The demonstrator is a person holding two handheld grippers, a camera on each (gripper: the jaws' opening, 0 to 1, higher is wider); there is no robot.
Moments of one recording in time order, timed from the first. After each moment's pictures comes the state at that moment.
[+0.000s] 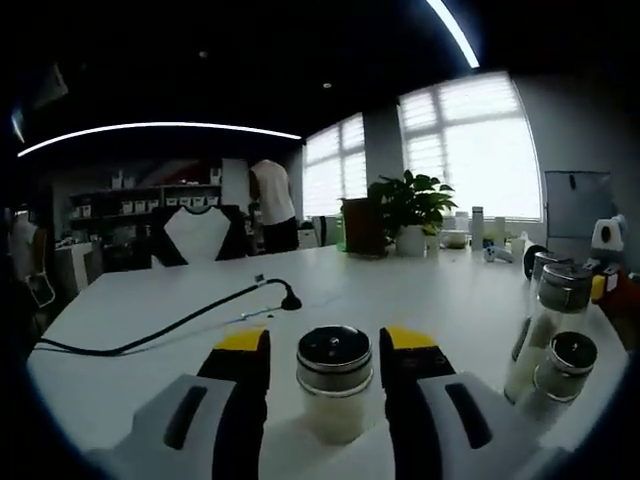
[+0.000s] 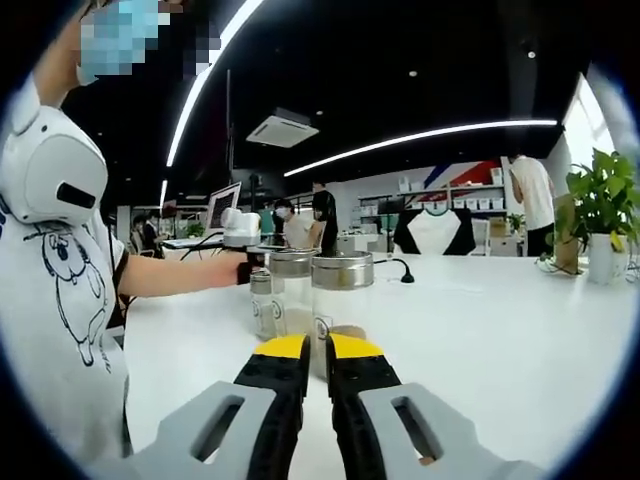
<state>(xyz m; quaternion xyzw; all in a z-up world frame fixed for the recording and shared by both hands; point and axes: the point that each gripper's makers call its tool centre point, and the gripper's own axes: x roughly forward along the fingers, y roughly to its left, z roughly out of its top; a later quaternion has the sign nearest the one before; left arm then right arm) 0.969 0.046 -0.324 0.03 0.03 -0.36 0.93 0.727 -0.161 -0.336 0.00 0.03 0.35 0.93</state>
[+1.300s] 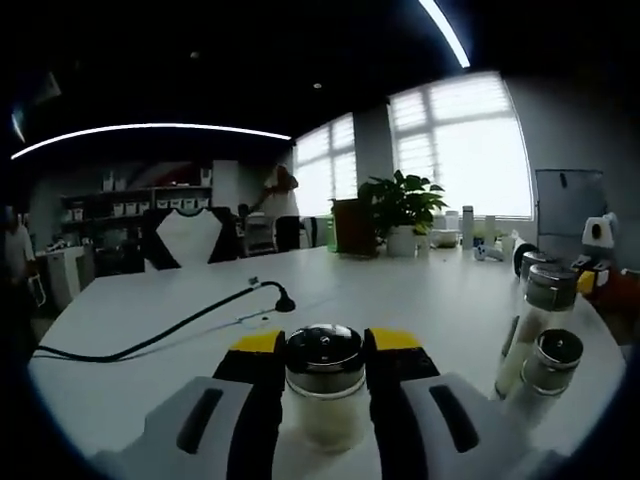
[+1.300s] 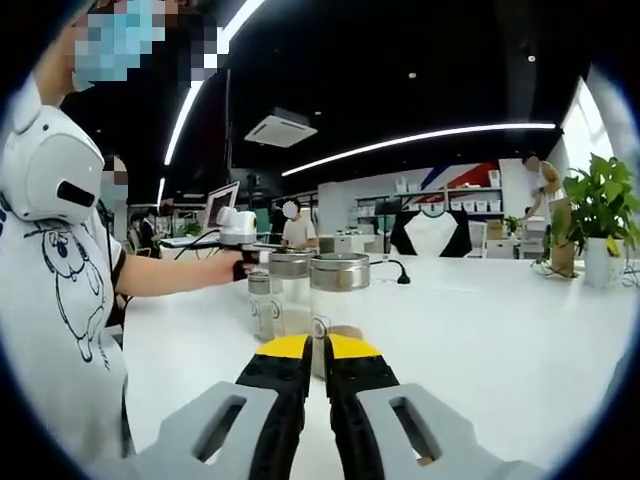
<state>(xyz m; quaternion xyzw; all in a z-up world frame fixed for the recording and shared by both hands) 0.947 0.050 -0.308 0.02 0.02 -0.39 0.92 0.726 -0.163 -0.333 -0.01 0.03 0.35 0.94</state>
